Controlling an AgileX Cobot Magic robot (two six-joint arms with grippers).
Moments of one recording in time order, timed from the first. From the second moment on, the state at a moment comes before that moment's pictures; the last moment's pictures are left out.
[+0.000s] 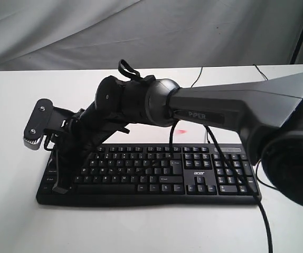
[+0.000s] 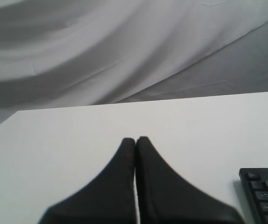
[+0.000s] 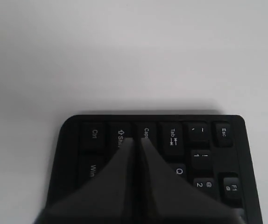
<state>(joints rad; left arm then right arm) 0.13 0.00 -0.01 0.03 0.19 0.09 0.56 2.30 -1.75 0.69 0.61 -1.20</state>
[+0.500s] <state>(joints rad) 0.13 0.00 -0.01 0.03 0.19 0.09 0.56 2.34 -1.75 0.67 0.57 -1.20</state>
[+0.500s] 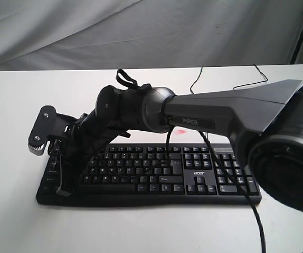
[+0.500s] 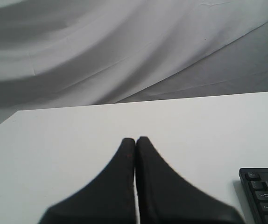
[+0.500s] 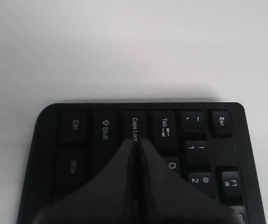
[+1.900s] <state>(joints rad) 0.13 0.00 -0.01 0.03 0.19 0.09 0.56 2.36 -1.75 0.64 0.56 -1.21</state>
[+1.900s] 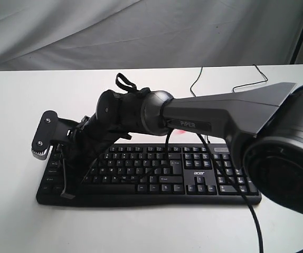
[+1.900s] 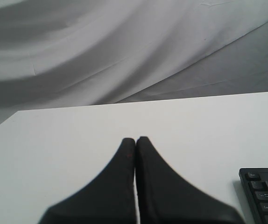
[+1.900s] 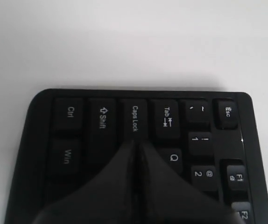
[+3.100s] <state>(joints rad) 0.13 0.00 -0.01 0.03 0.19 0.09 0.53 2.31 -1.75 0.63 0.70 -1.22</state>
